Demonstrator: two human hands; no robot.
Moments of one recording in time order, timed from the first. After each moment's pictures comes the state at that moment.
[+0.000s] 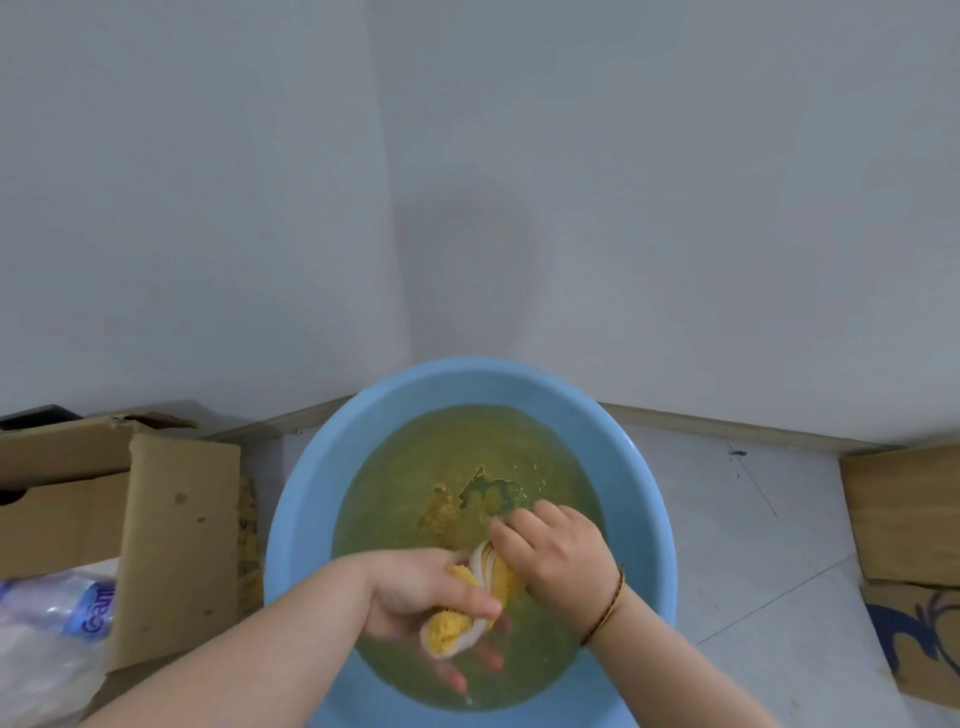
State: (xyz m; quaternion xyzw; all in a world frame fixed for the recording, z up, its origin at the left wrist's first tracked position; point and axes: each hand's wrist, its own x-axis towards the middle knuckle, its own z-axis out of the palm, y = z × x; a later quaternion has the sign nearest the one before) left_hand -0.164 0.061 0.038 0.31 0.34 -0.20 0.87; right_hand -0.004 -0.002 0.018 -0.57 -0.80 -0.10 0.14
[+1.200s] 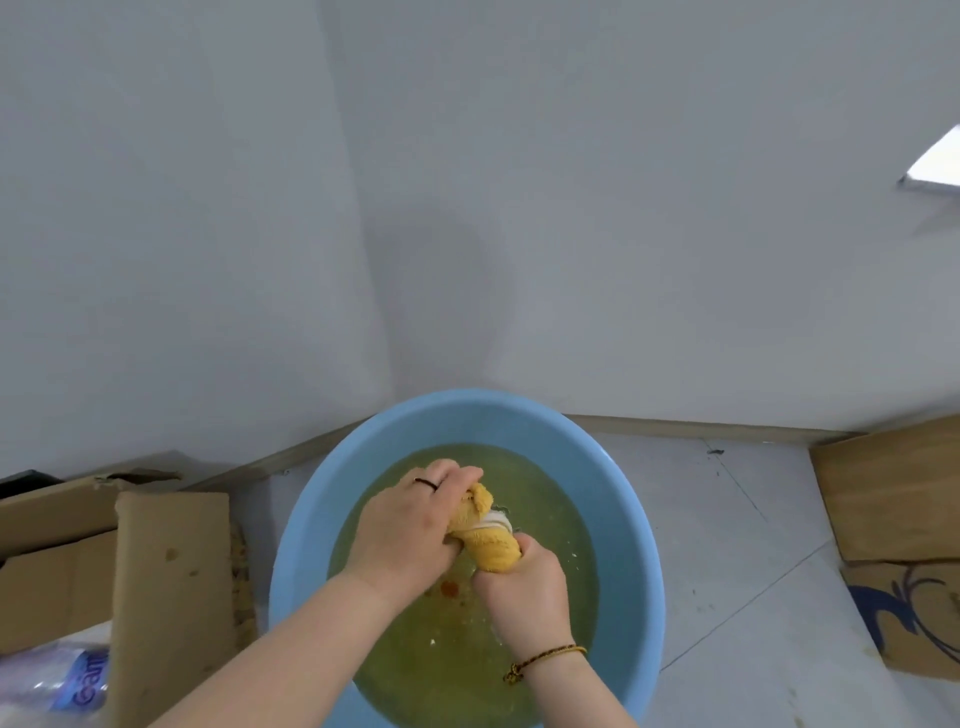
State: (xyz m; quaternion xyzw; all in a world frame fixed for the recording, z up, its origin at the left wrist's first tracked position) left_hand -0.150 0.089 0.062 0.91 0.37 0.08 0.18; right_hand -0.060 0.005 0.058 -0.82 -0.23 0.42 0.31
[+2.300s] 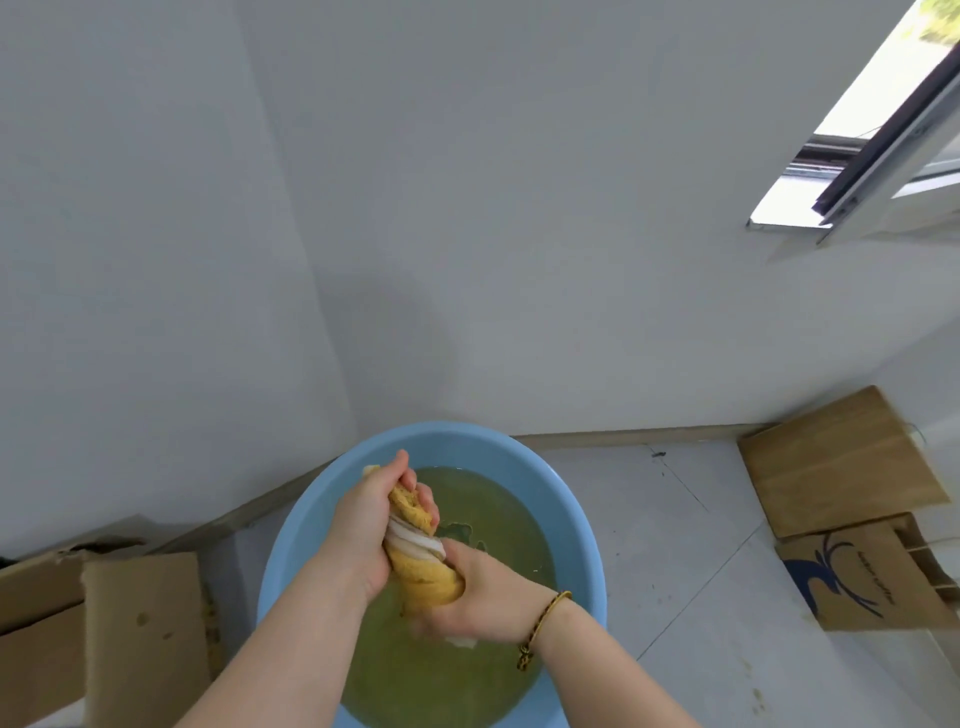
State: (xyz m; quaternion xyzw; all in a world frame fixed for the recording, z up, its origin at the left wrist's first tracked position) left_hand -0.132 0.088 0.149 0.23 0.48 0.24 0.81; right_hand -0.046 -0.002 0.137 -0.64 -0.45 0.58 0.21
